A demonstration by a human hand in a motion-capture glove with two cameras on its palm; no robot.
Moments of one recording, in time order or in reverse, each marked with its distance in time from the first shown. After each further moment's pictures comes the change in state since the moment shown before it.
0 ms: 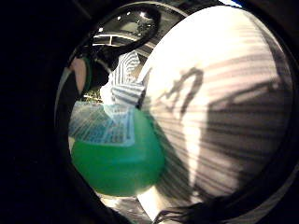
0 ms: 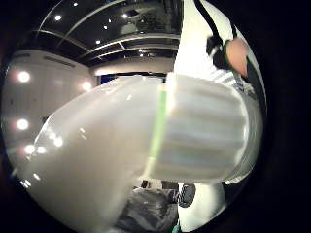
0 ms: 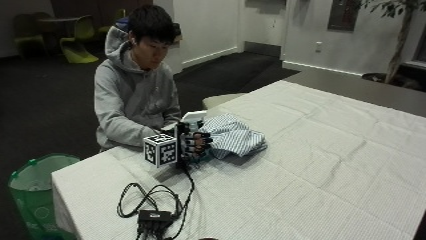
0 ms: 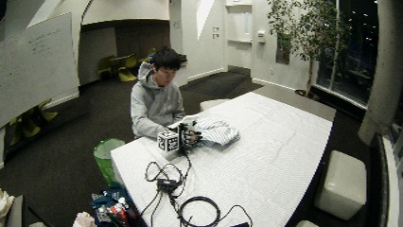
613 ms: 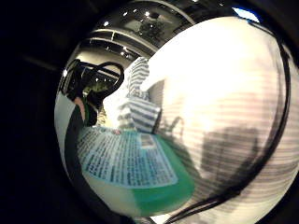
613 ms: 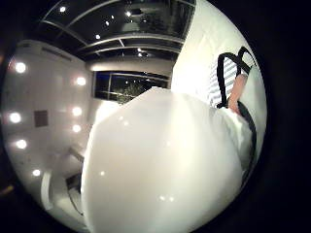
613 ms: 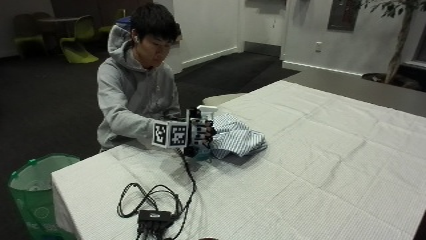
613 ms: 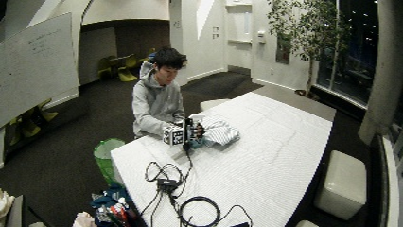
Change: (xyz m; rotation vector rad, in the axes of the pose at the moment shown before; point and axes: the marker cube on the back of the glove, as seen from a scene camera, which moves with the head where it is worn) arm -0.046 -0.024 0.021 -0.028 0.185 -0.090
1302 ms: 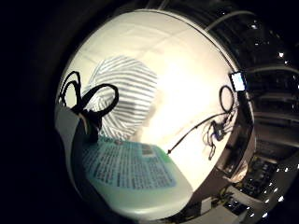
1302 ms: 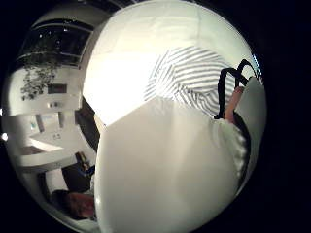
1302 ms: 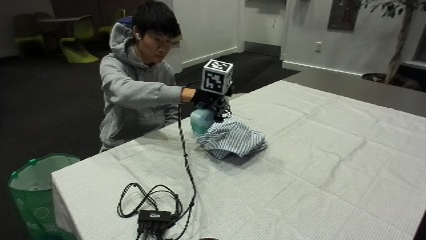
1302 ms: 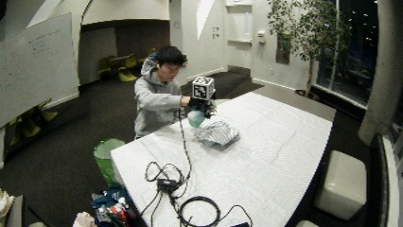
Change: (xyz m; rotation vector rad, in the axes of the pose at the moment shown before) arm -0.114 -0.036 0.055 -0.560 1.057 -0.135
